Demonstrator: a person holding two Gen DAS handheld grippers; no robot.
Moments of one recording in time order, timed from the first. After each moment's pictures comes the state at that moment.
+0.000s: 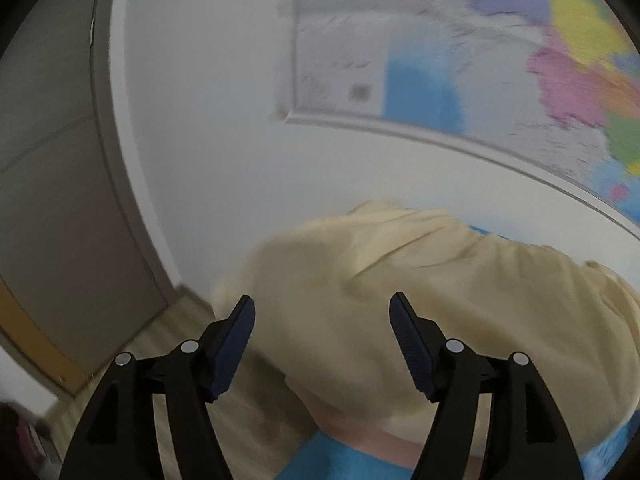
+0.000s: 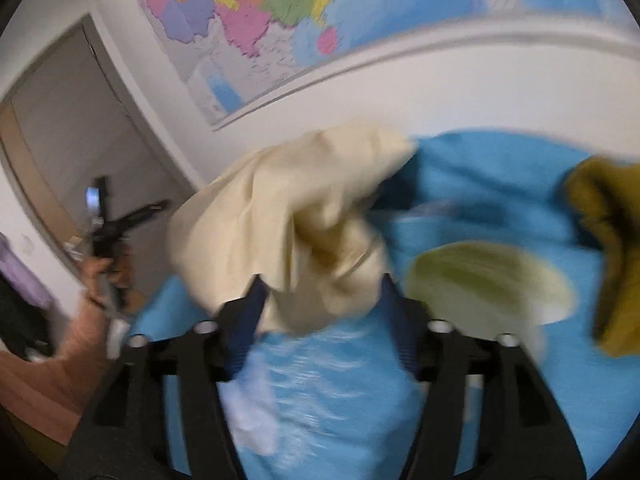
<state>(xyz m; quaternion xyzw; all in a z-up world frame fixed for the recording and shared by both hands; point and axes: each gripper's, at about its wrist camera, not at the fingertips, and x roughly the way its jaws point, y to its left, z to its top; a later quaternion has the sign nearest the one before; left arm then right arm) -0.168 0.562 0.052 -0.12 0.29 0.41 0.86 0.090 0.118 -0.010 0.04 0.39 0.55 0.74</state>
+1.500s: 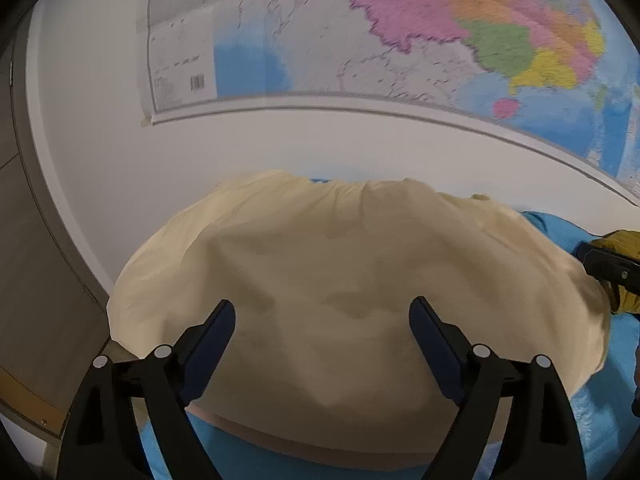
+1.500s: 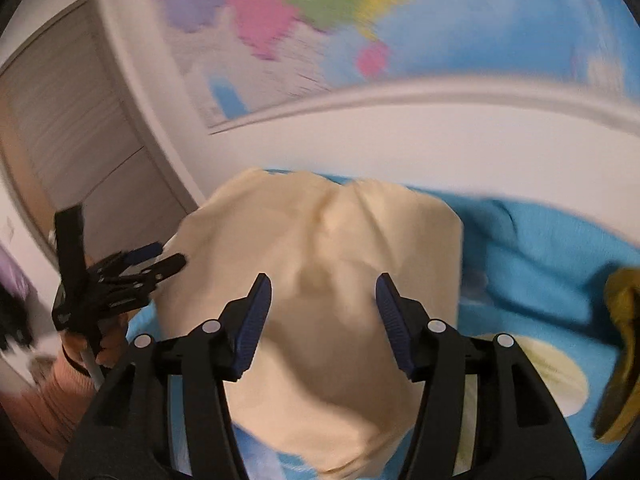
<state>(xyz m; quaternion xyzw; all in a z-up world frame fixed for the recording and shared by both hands) -0.090 0.457 0.014 -0.09 0.32 0.29 0.90 0.092 0.245 0.030 -0.01 0.36 0.58 0.73</state>
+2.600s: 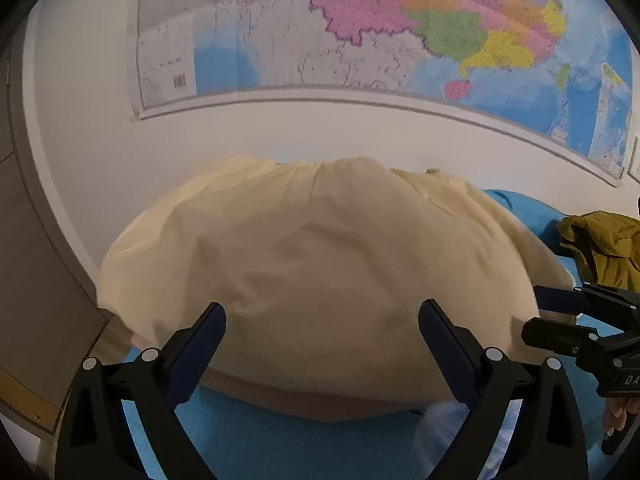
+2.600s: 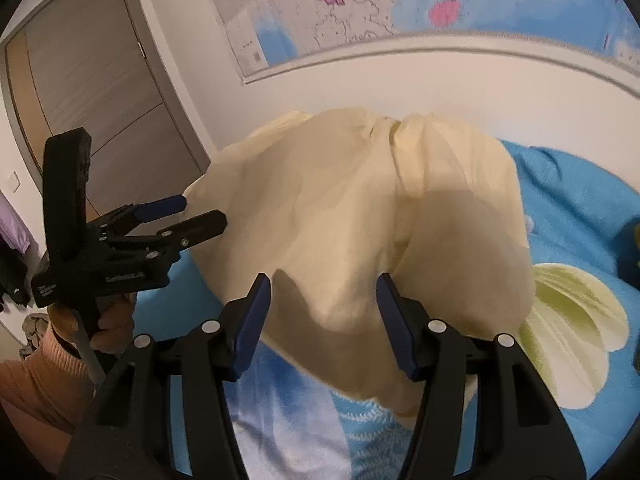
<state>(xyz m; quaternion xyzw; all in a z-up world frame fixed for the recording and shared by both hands) -0.109 0.408 0.005 -0.09 0.32 0.27 0.90 0.039 0.250 0.000 -0.05 0.38 0.59 0.72</state>
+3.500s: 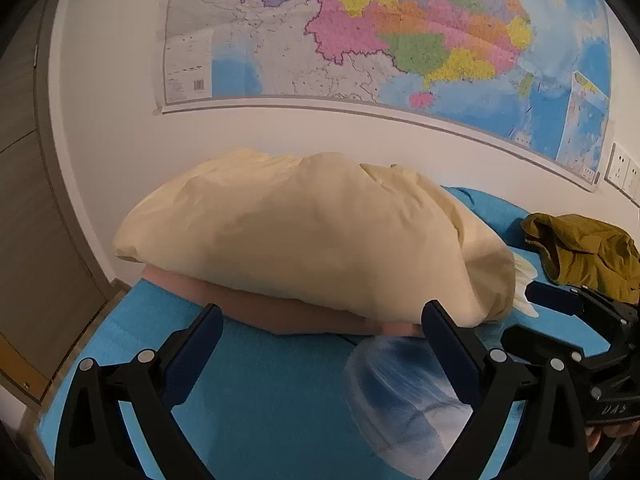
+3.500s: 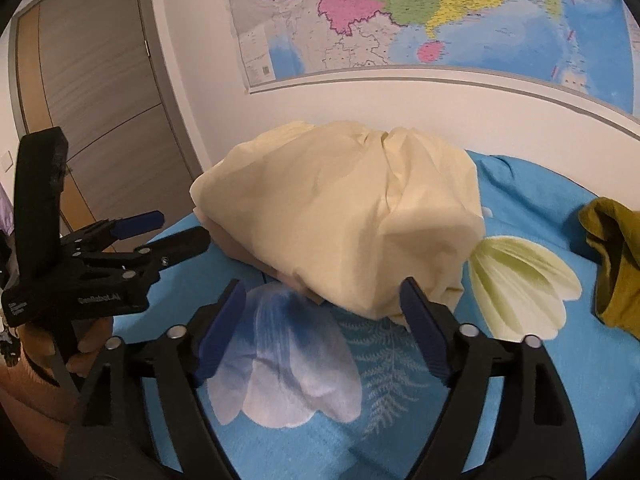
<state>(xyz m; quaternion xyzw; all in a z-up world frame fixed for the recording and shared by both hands) -0.155 0.333 0.015 -0.12 0.30 0.29 0.90 -0.011 0.188 0.015 -0.06 0.34 0.56 0.75</state>
